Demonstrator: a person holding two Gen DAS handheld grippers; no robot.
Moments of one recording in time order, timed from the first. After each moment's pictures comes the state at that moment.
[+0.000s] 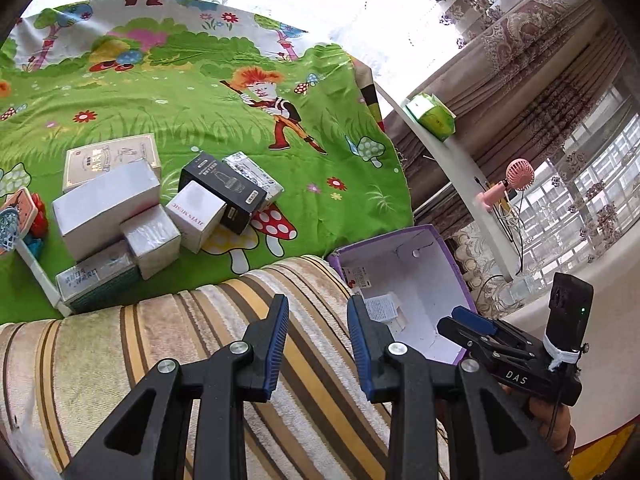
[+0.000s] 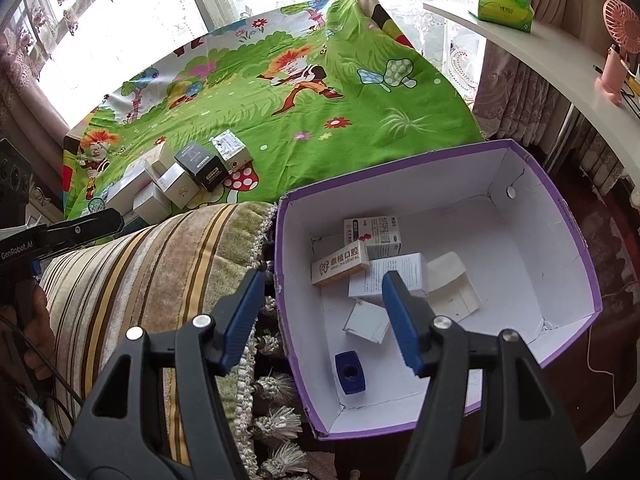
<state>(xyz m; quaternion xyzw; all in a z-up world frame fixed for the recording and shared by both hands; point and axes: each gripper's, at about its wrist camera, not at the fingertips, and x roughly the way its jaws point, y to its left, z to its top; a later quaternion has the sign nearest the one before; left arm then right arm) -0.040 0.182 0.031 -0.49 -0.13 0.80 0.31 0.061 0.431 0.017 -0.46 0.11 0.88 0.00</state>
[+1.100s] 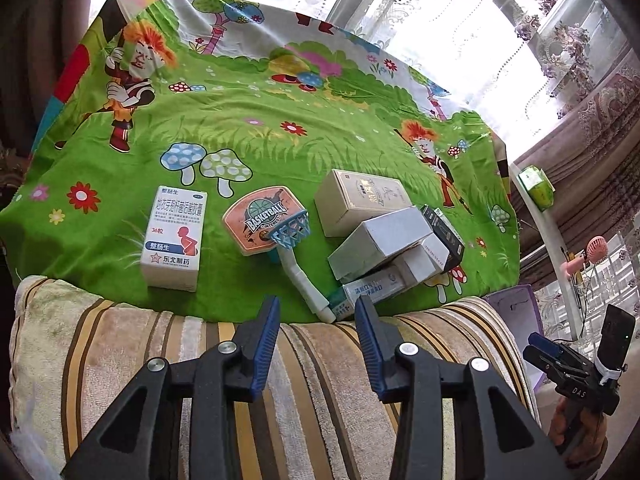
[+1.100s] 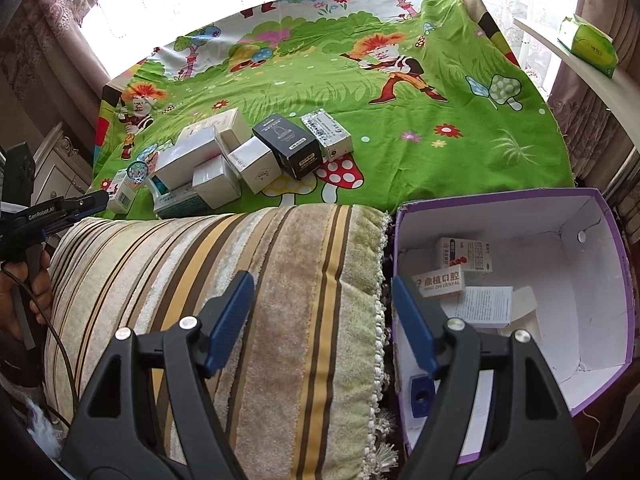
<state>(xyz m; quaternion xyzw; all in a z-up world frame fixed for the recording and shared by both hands) -0.060 -0.001 0.013 -0.48 -0.15 0.85 0.14 0.014 0.340 0.015 -0.48 0.06 0.87 -0.08</state>
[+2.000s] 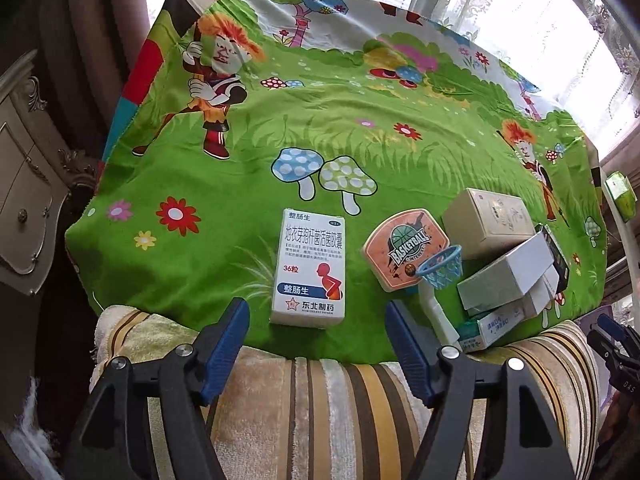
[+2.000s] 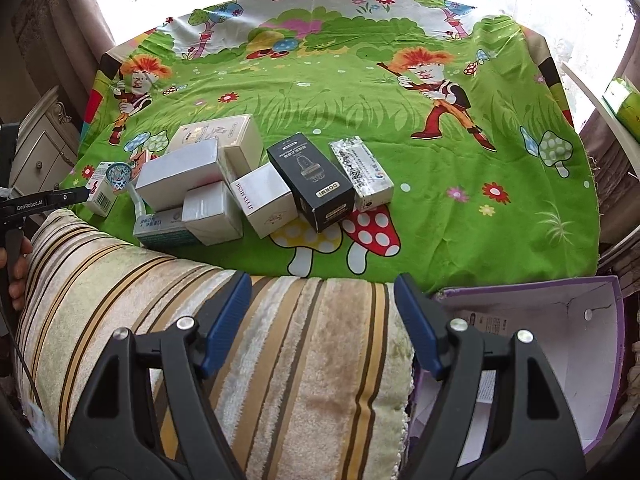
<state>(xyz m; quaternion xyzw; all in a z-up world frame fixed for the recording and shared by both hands) -0.099 -0.042 -0.007 -0.52 -0.08 0.85 -0.01 -0.062 0.306 0.001 -0.49 -0.02 0.87 -0.10</state>
